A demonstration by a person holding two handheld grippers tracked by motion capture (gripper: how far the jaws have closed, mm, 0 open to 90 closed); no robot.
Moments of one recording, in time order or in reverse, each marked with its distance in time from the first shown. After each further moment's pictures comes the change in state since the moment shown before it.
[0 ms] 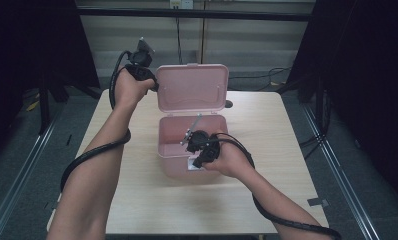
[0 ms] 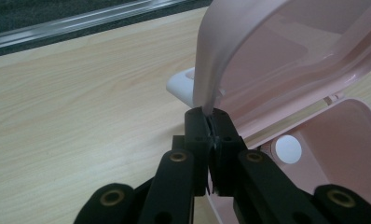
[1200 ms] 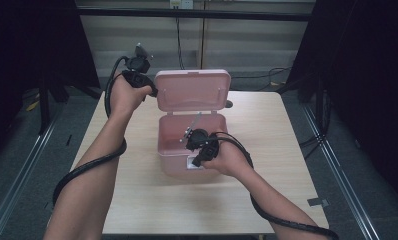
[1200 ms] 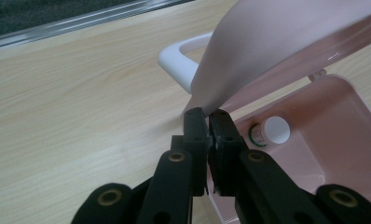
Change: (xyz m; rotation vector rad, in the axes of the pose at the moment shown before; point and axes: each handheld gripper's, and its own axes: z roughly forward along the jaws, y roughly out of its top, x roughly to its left) left arm -0.008 -0.021 -0.014 -0.014 -0.016 0.020; right arm -0.003 0.003 0.001 -0.004 0.002 0.035
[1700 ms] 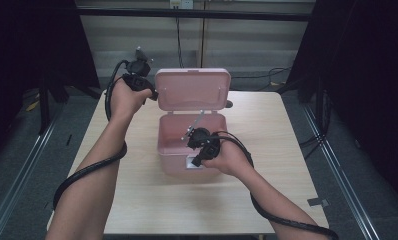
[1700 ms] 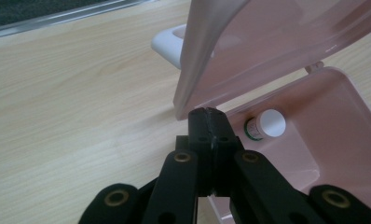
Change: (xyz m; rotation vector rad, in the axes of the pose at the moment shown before) left arm 0.001 -0.005 0.003 0.016 -0.015 -0.004; right arm -0.004 -0.002 0.000 -0.021 0.029 0.032
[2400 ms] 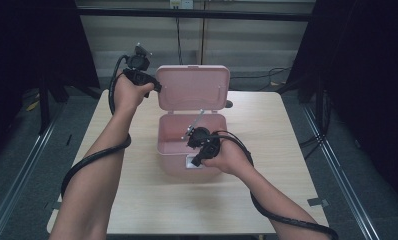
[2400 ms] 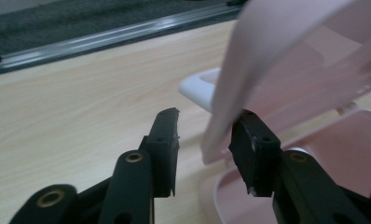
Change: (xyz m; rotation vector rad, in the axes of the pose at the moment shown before) left arm 0.016 0.020 0.022 -0.093 0.054 -0.005; right arm -0.003 0.001 0.001 -0.004 0.015 -0.004
